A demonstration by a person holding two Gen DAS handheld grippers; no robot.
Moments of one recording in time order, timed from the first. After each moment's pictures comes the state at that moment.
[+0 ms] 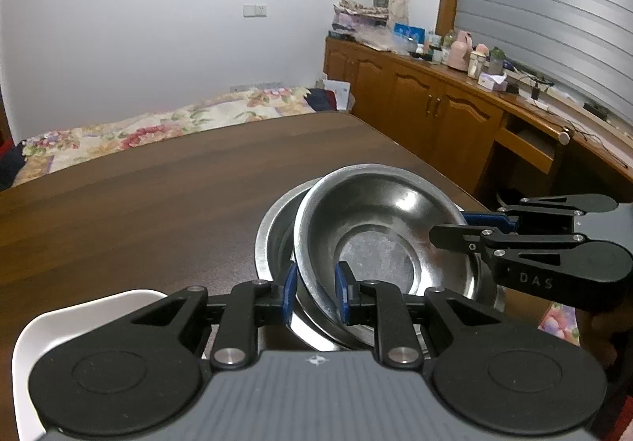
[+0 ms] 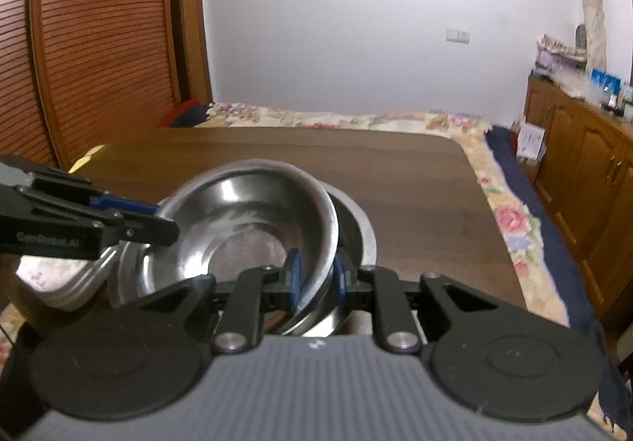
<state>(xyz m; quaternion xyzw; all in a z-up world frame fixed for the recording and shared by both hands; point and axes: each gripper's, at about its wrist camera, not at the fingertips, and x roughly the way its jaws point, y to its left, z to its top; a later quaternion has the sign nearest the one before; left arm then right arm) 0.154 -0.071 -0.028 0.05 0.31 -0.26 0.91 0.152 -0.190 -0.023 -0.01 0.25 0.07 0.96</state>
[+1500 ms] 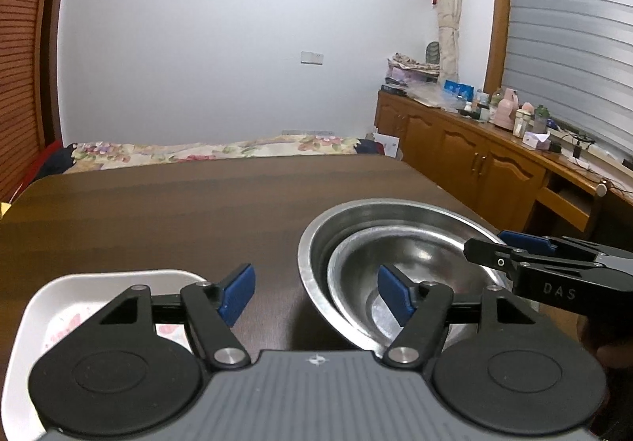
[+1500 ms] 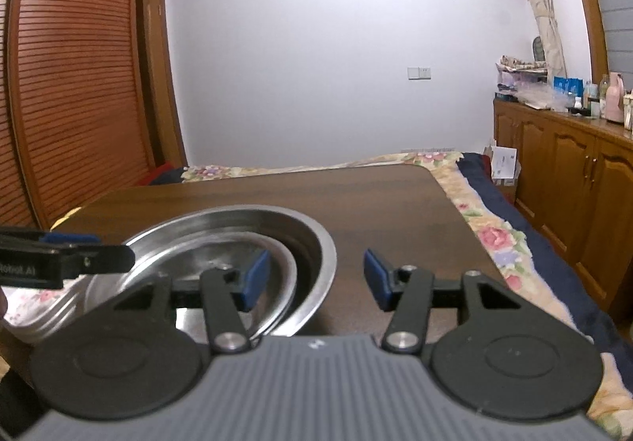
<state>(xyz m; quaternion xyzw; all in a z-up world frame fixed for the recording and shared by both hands) 0.130 -0.062 -0.047 -0.01 0.24 -0.18 0.95 0.149 -0.212 -0.048 0.05 0.16 0.03 0.98</state>
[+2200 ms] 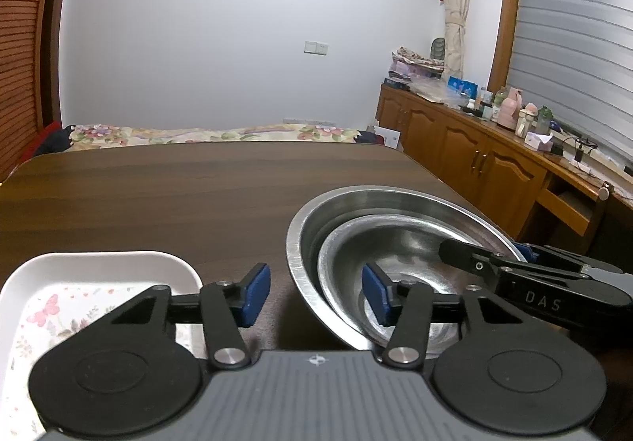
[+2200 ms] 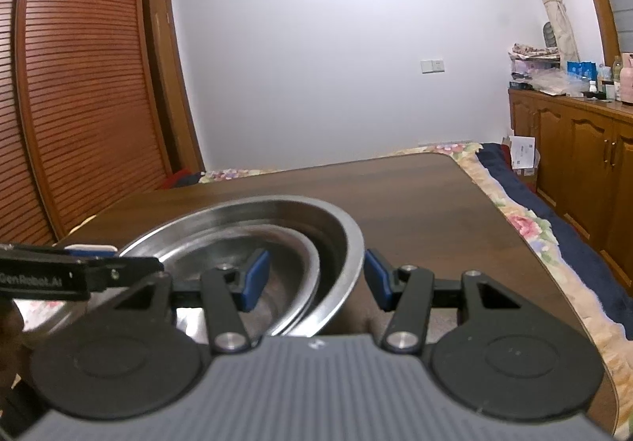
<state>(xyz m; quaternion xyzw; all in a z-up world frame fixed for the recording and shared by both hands) 0.138 -0.069 -0.054 -0.02 0.26 -0.18 0.95 0.152 -0.206 -0.056 0.08 0.16 0.06 0.98</state>
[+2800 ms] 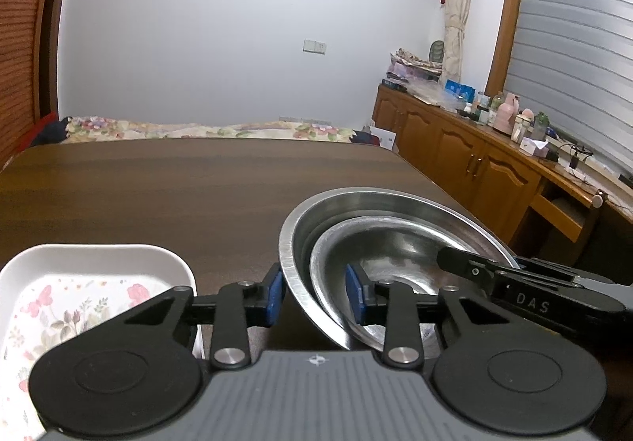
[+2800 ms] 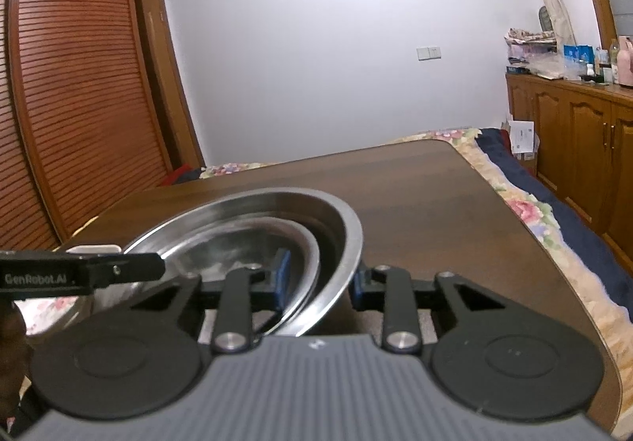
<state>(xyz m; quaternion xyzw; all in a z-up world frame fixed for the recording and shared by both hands) 0.138 -0.062 -0.052 -0.04 0.27 -0.19 0.94 0.152 -0.204 -0.055 0.09 0.18 0.05 0.98</state>
